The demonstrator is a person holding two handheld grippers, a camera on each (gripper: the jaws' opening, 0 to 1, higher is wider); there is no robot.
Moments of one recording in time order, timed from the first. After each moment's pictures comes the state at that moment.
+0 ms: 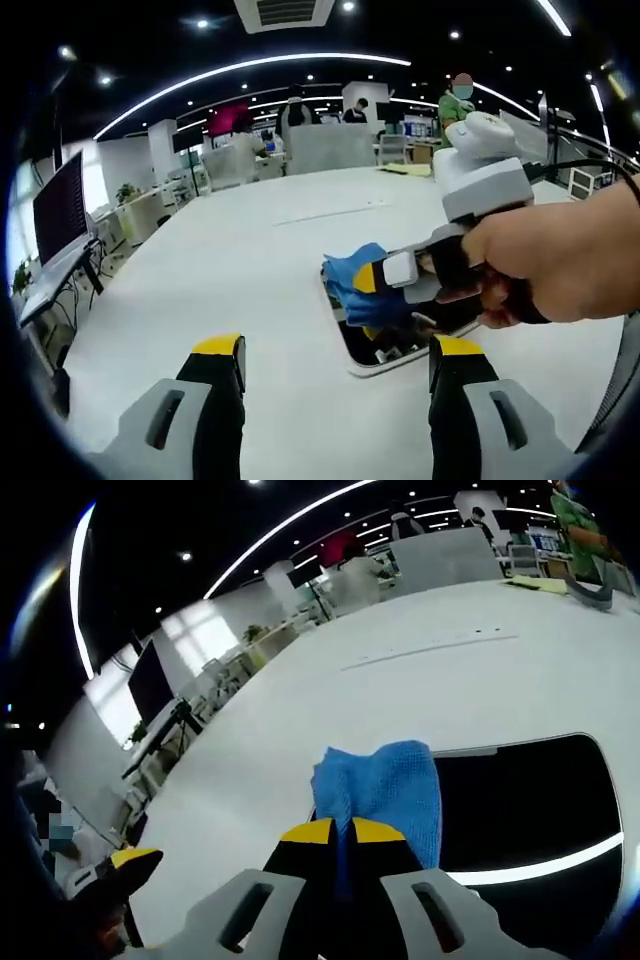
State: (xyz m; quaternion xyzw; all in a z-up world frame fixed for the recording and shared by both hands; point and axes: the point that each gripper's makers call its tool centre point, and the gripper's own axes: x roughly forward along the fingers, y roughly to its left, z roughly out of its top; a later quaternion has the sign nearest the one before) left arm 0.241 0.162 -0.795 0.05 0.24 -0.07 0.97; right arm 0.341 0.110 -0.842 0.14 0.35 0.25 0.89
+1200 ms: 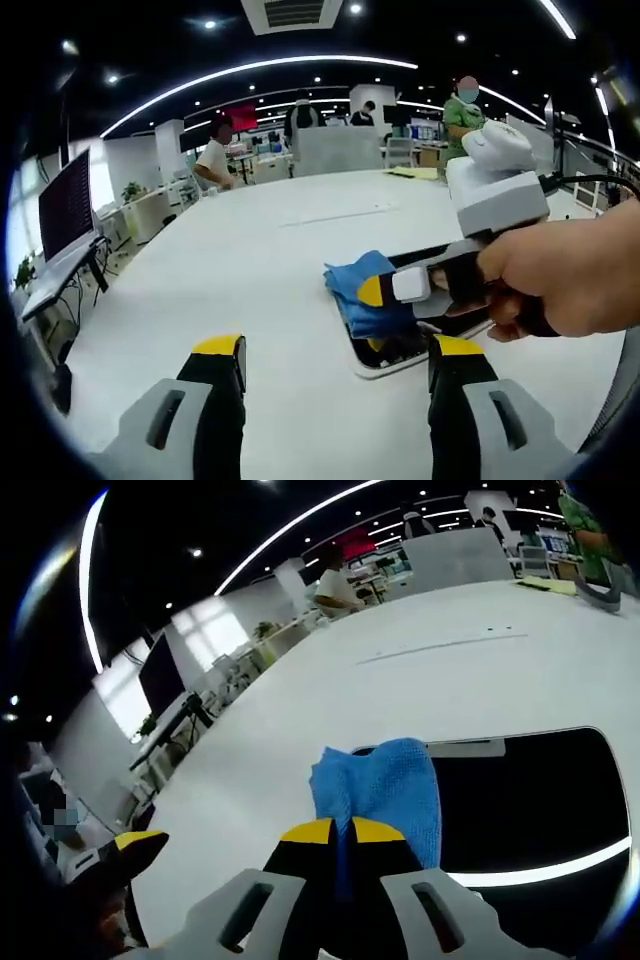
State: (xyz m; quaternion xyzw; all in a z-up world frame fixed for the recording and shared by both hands) left arm 0.241 0.166 -0.792 0.05 0.24 -0.06 0.97; right arm 0.327 0.117 -0.843 0.13 0.34 0.28 0.89
